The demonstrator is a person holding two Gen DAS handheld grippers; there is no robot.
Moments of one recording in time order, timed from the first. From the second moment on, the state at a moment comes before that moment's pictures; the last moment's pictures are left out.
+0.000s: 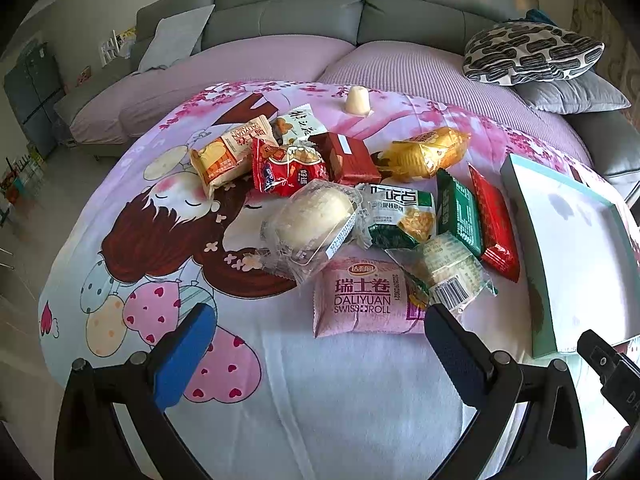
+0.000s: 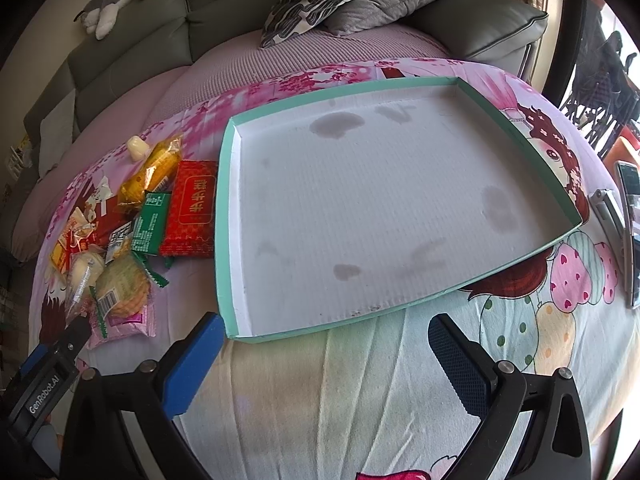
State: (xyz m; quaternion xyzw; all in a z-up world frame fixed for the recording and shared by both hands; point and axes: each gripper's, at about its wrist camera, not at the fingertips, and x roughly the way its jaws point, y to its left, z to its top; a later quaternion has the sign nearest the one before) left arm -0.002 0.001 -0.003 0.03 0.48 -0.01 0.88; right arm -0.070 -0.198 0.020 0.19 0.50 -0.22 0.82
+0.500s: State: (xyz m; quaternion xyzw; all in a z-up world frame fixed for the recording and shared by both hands) left arm 0.001 -0.002 -0.004 0.03 0.49 -0.02 0.87; right arm -0.071 -0.198 0.019 0.19 0.50 -0.22 0.82
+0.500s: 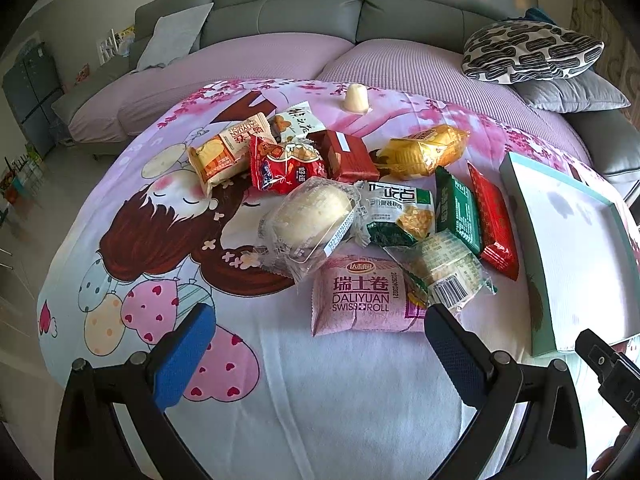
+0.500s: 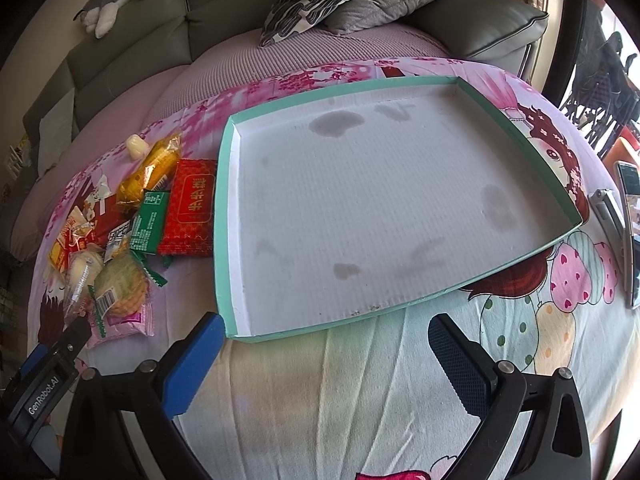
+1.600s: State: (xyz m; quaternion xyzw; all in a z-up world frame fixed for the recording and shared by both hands) left arm 0.019 0.054 -0.001 -0.07 0.47 0.05 0.88; right arm -0.028 -0.125 0.033 0.14 0.46 -0.08 0.88
